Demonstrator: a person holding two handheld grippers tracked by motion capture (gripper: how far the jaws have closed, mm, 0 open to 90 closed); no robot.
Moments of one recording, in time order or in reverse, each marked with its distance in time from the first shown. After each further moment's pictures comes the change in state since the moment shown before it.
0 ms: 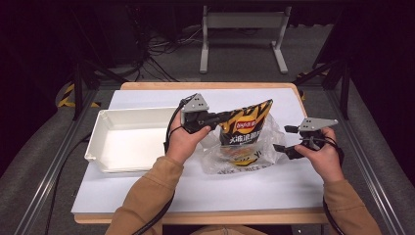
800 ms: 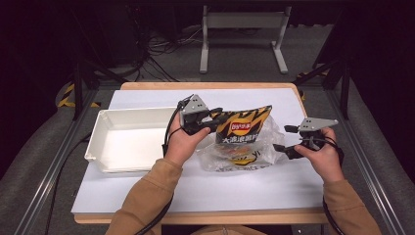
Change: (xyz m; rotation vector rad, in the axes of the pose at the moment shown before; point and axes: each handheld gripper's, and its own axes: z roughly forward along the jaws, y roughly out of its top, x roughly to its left) left arm 0.003 -0.009 0.000 0.026 0.113 -0.011; right arm 0.001 0.001 0.000 -0.006 -0.005 -0.004
